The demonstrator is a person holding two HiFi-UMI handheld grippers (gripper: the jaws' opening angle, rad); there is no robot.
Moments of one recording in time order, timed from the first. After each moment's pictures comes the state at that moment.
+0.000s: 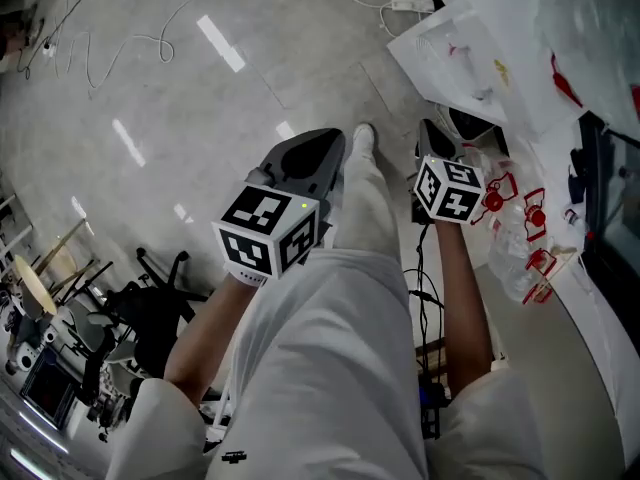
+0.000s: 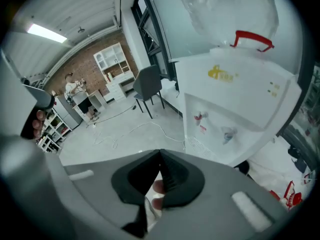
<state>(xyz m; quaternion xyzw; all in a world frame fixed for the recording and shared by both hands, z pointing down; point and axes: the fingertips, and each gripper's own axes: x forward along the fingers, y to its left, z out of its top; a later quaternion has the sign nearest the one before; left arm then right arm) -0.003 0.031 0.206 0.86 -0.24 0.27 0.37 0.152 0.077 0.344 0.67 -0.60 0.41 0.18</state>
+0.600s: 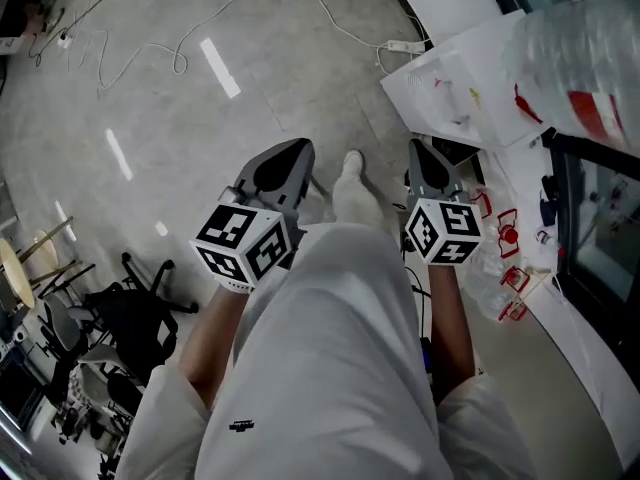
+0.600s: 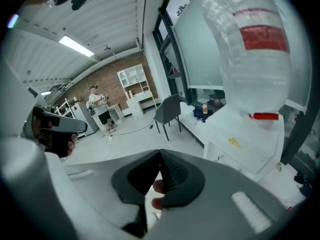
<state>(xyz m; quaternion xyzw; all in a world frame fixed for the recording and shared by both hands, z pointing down) -0.068 0.024 0.098 0.87 -0.32 0.16 0.35 0.099 0.064 0.155 0.65 -0.69 0.31 0.11</state>
